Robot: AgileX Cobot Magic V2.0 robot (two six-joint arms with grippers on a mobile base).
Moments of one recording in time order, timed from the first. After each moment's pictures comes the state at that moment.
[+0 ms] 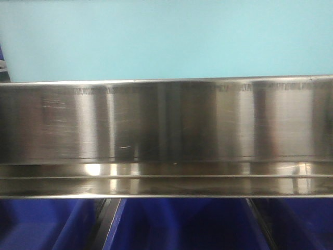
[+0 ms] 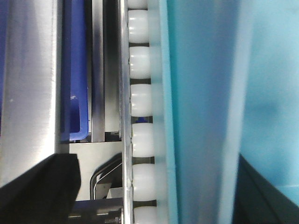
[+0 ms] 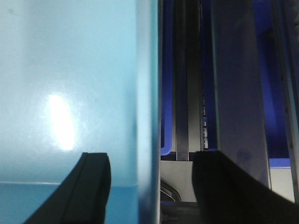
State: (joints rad) left arm -0.62 1.41 -1.39 0.10 1.22 -0.51; right arm 0.57 1.24 -1.28 -0.15 1.23 0.54
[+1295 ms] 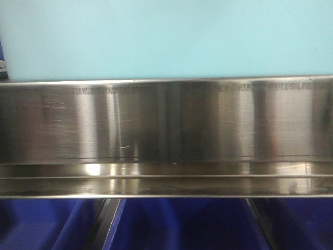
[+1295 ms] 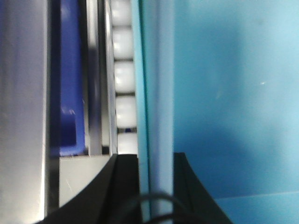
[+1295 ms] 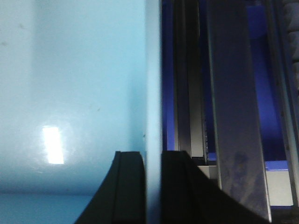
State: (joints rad) left arm -0.67 1.41 -1.47 0.16 1.24 -0.55; right arm 0.57 1.24 -1.32 -0.16 1.25 0.57
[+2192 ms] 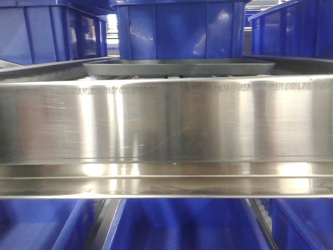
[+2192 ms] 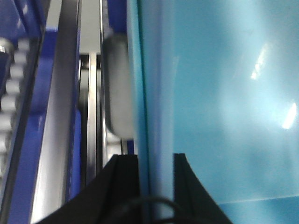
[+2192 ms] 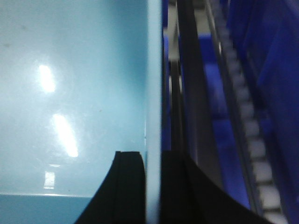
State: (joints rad) left arm -0.70 1.41 -1.70 0.36 1.06 -0.56; right arm 0.58 1.25 -1.56 -0.38 1.12 0.56
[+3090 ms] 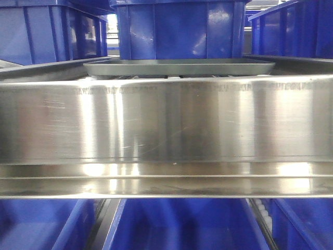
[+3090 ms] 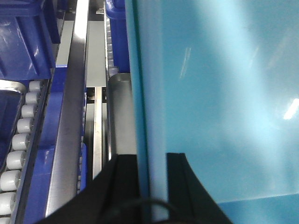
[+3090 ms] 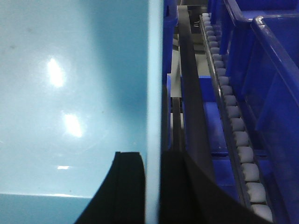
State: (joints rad) left arm -0.70 1.41 -1.71 0.43 1.00 -0.56; right arm 0.58 1.25 -1.56 -0.44 1.02 0.56
